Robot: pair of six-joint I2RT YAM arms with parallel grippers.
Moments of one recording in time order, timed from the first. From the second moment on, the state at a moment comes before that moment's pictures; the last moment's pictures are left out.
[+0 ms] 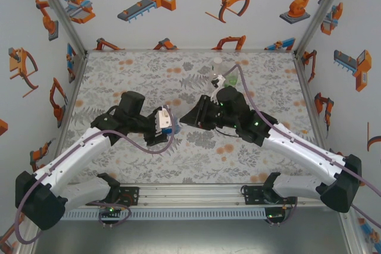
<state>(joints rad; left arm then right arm) -0.63 1.08 0.87 -0.60 0.56 0.76 0.90 1.17 1.04 -0.33 -0.17 1.08</state>
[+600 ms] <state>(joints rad) -0.63 1.18 1.03 -0.64 0.60 0.71 0.90 1.15 1.15 -0.42 -0.02 1.05</state>
